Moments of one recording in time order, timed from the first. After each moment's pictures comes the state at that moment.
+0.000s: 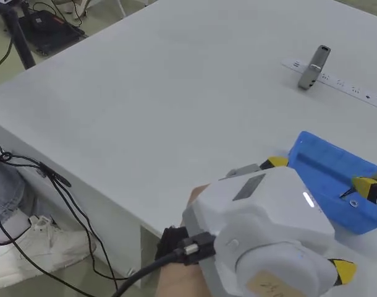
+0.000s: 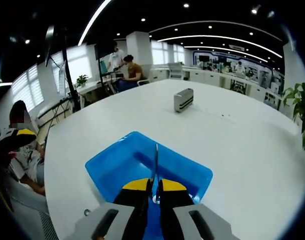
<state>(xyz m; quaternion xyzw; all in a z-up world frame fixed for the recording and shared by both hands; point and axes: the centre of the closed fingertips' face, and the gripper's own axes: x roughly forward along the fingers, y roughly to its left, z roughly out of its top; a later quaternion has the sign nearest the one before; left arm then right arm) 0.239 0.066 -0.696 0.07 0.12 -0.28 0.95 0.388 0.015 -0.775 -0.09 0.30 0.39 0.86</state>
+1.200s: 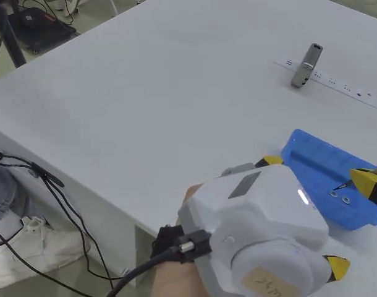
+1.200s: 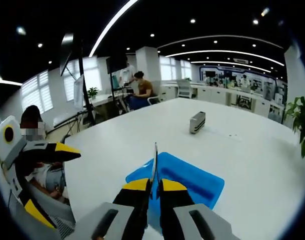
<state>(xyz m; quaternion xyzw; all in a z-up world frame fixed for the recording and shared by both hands) 0.238 0.064 -0.698 0.07 0.13 -0.29 0.95 0.332 0.035 -0.714 -0.06 0.23 0.43 0.87</state>
